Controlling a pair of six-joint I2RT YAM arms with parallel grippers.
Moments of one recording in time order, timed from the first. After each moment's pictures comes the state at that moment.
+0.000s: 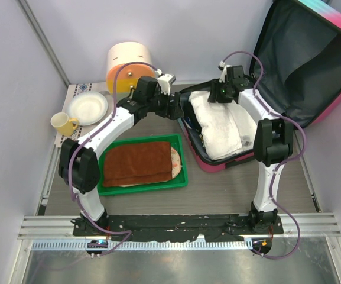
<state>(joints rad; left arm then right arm) -0.52 1.79 1.57 -0.34 0.34 -0.19 0.17 2.09 1.79 -0.45 -0.16 0.12</state>
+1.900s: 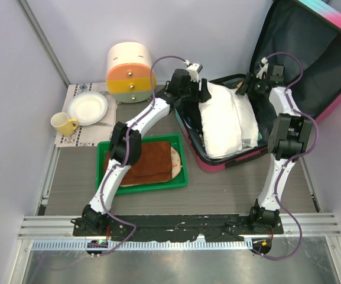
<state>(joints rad) -0.59 2.51 2.35 -0.19 0.29 -0.31 -0.16 2.17 1.87 -0.43 -0.39 0.17</state>
